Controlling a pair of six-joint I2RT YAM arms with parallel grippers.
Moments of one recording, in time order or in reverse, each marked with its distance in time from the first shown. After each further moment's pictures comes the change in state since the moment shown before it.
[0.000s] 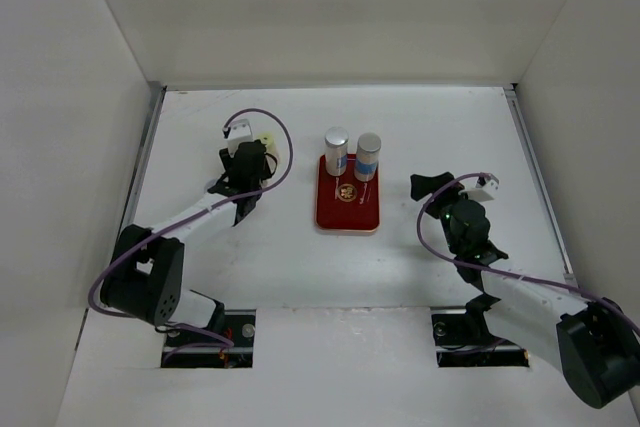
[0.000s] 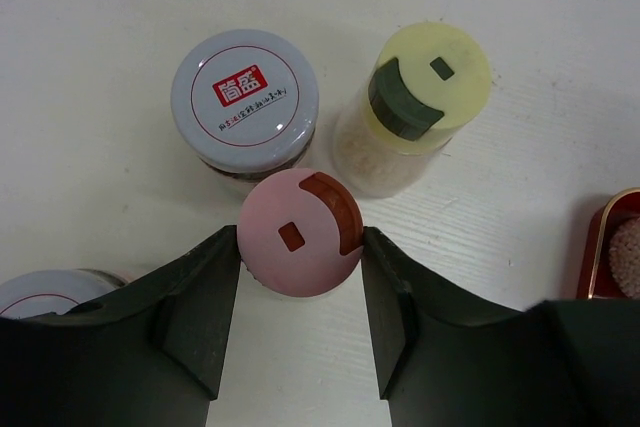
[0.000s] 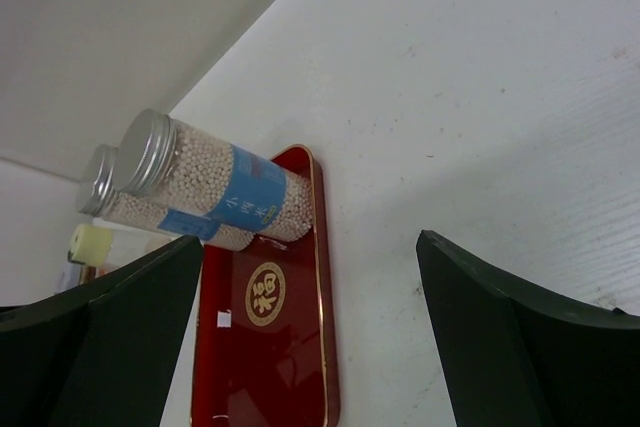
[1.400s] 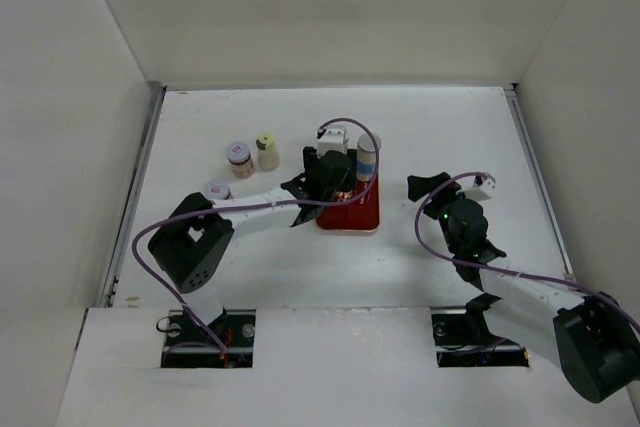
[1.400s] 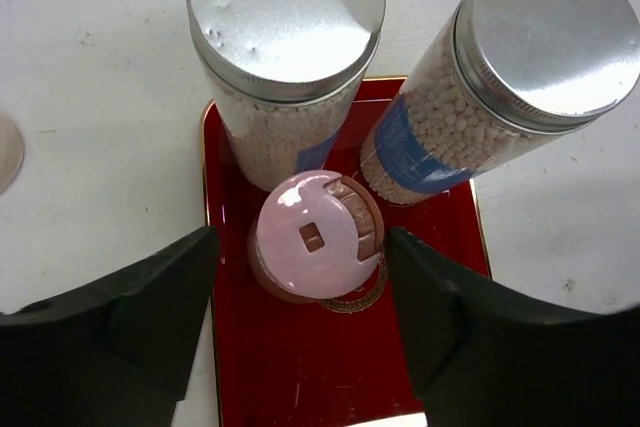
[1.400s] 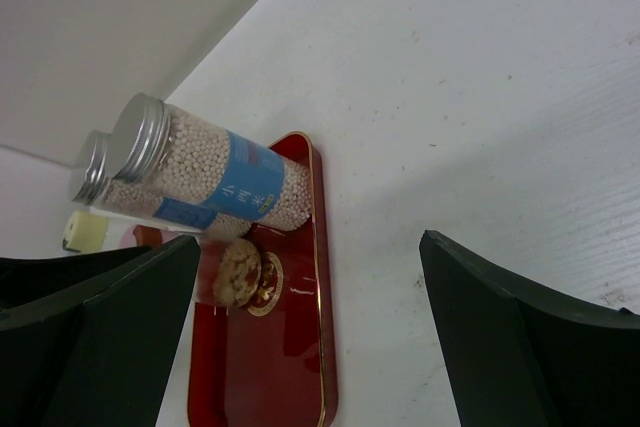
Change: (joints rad) left arm -0.446 0.291 0.282 0.038 -0.002 -0.030; right arm 0.001 0.032 0.000 0.015 -0.025 0.000
